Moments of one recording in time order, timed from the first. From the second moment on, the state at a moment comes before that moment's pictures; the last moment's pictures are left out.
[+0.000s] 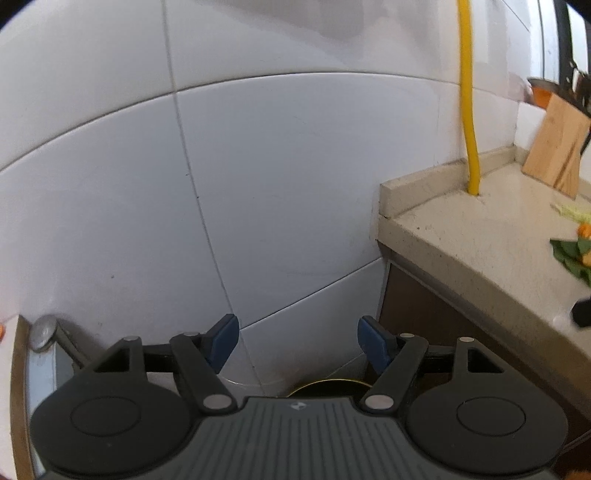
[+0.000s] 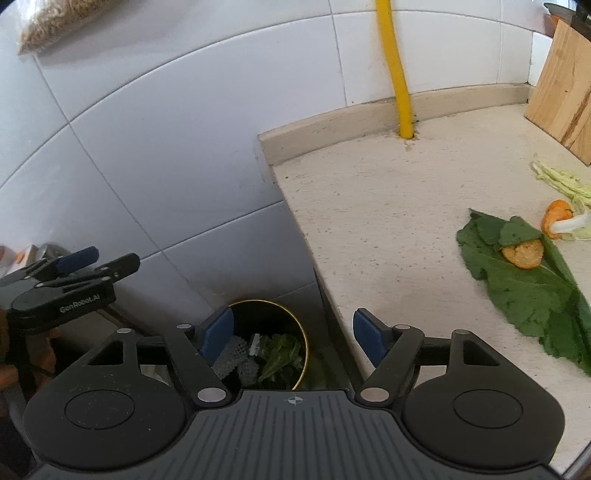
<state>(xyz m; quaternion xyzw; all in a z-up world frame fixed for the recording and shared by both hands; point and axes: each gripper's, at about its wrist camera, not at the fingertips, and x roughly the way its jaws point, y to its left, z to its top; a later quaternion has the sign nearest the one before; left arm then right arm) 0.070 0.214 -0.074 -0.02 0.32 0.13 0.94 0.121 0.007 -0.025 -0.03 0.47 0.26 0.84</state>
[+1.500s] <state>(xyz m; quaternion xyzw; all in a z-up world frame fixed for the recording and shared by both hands) 0.188 0.019 -0.032 -0.05 0.35 -0.11 0.93 0.192 -0.201 -0.036 0.03 0.45 0.12 0.88</state>
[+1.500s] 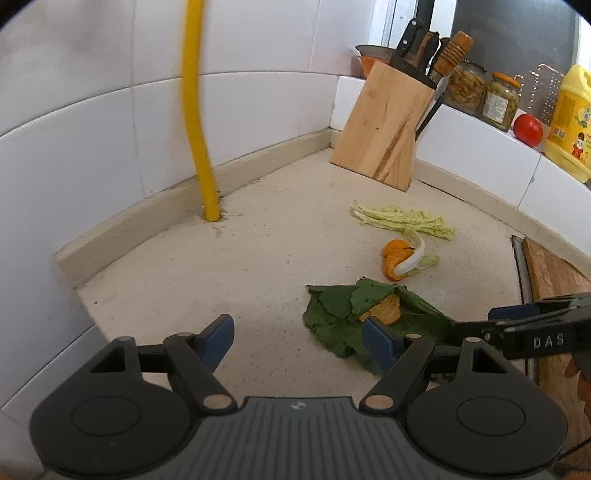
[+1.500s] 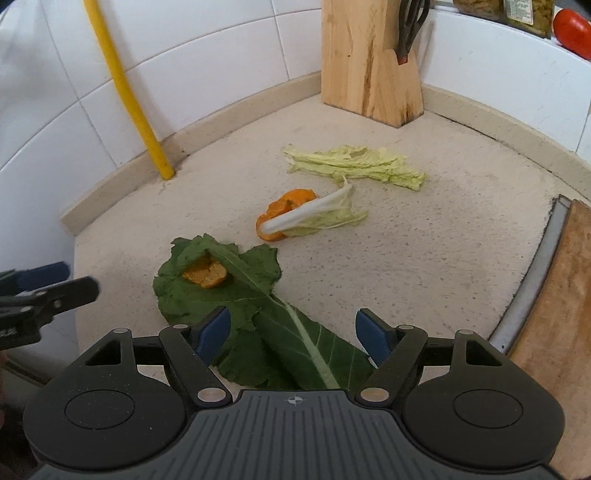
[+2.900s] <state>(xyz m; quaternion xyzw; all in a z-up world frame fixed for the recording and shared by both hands) 0.211 0.011 -0.031 -0.13 0.41 -0.17 0.89 0.185 -0.205 -0.042 0.03 0.46 0.16 0.87</state>
